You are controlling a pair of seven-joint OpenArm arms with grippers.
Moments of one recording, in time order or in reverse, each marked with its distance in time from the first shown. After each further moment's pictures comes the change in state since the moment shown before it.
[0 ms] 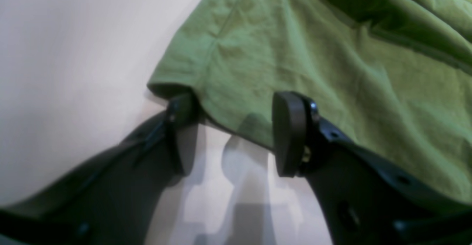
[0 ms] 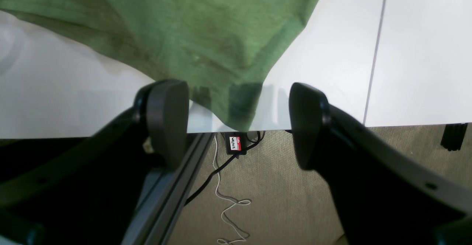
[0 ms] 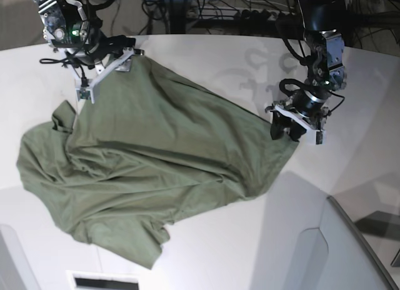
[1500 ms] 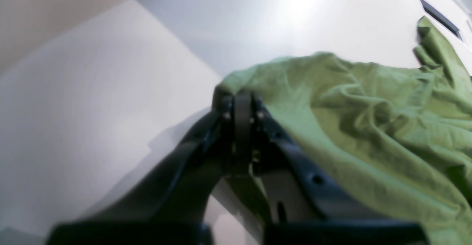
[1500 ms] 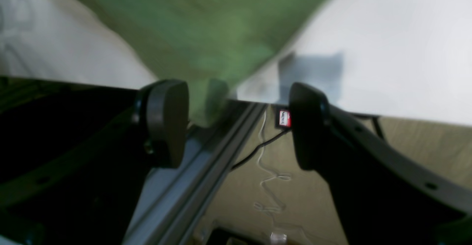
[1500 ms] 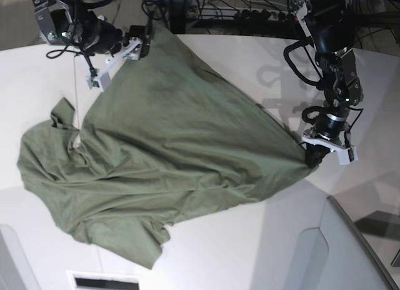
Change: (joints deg) left arm -7.1 0.0 -10.7 -2.5 -6.4 0.4 0.4; right arm -0.9 -1.0 4.0 -6.5 17.7 12.5 1.3
